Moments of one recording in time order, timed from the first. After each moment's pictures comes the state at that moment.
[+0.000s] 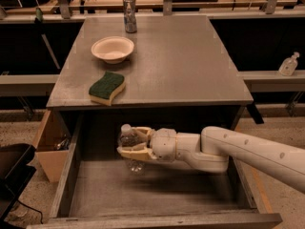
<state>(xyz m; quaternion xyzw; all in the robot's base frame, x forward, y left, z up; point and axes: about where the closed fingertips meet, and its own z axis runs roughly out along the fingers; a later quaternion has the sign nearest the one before) 0.492 0.074 0.719 -0.48 0.54 0.44 0.53</state>
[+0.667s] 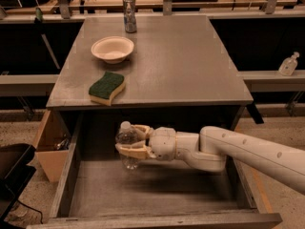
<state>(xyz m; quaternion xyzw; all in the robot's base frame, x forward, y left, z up) 0.488 0.077 0.734 -0.47 0.51 0.47 0.55</state>
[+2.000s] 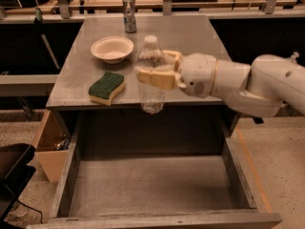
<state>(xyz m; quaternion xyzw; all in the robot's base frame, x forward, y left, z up) 0.526 0.010 0.954 -0.43 0.55 0.42 0.58</state>
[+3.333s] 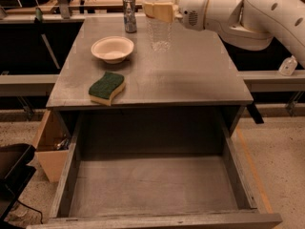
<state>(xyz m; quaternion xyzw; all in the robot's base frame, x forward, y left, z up) 0.692 -0.012 1.044 -0.40 0.58 0.31 0.63</state>
